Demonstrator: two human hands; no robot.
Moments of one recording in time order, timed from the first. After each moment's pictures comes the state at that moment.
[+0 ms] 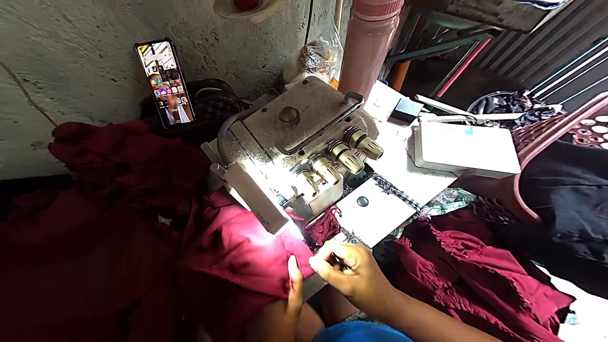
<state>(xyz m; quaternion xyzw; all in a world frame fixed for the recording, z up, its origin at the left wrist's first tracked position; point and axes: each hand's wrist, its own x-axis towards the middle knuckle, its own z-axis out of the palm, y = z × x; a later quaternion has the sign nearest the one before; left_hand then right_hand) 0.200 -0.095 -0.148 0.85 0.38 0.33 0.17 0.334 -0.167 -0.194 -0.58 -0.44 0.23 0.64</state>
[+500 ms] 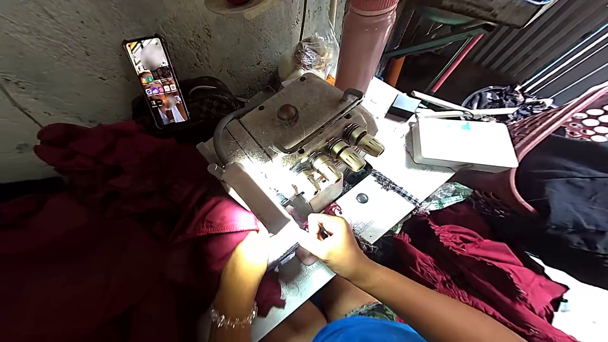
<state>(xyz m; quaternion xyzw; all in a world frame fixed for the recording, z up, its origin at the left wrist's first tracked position) 0.219 -0.022 -0.123 0.89 0.44 0.03 0.12 0.338 -0.119 -0.196 -0.58 -0.37 0.22 0.70</state>
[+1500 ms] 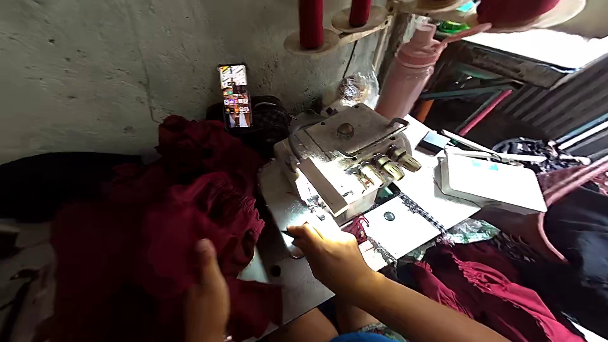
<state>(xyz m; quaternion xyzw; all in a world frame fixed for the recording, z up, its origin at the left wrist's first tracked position) 0.127 -0.027 -0.075 0.65 0.59 0.43 0.23 0.290 -0.091 -0.144 -0.67 -0.61 -0.12 0.39</state>
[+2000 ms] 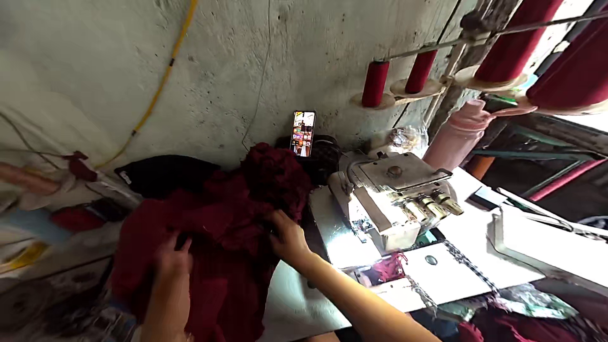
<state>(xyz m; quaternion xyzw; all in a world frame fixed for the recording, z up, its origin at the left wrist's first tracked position) -0.002 0.009 -0.020 0.67 0.41 0.54 0.30 0.204 0.030 -0.114 -0.54 -0.62 0.20 0.52</state>
